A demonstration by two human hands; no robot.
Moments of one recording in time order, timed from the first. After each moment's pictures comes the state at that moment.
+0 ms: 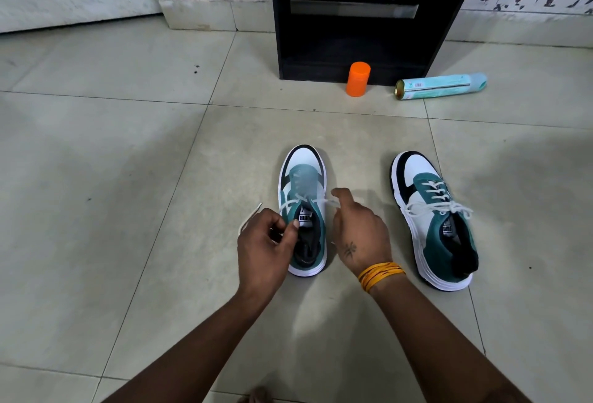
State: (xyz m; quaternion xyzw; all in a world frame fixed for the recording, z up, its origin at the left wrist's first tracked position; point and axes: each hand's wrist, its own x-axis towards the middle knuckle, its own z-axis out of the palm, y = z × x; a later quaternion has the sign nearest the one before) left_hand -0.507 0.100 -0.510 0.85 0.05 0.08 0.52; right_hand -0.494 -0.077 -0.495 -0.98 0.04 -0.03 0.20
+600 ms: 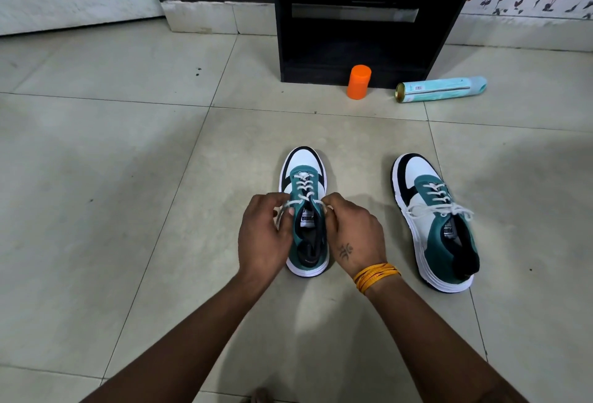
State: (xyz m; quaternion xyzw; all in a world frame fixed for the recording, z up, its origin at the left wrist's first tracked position) left_hand -0.484 0.104 -0.501 0.89 -0.01 0.11 0.45; right_hand -0.492 -0.065 -0.498 -0.97 0.02 -0.09 0.23
